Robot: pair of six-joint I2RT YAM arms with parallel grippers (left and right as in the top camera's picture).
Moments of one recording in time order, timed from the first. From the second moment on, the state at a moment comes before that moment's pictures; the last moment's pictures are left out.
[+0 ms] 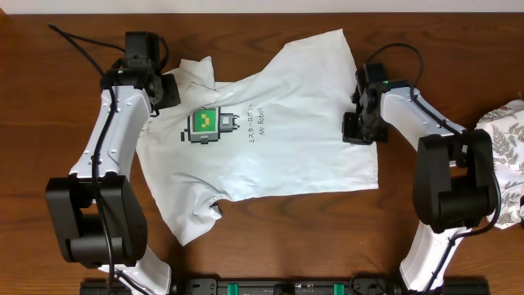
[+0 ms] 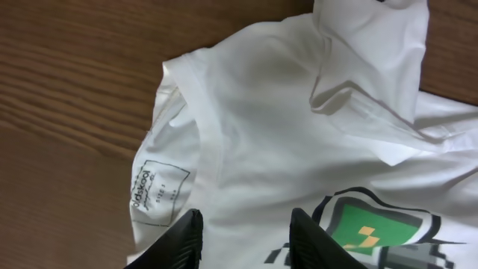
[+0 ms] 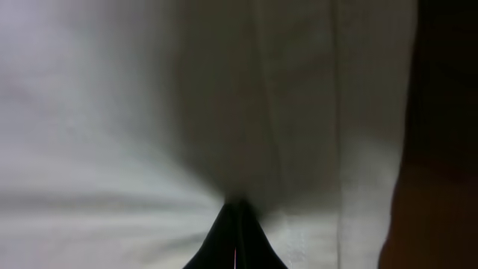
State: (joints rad) left arm 0.01 1.81 1.42 -0.73 -0.14 -0.21; right arm 0.15 2.03 1.35 -0.87 -0.04 0.30
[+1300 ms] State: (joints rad) left arm -0.14 2.11 1.42 -0.17 0.14 -0.09; right arm 0.07 2.04 1.28 -1.12 0.40 0.66
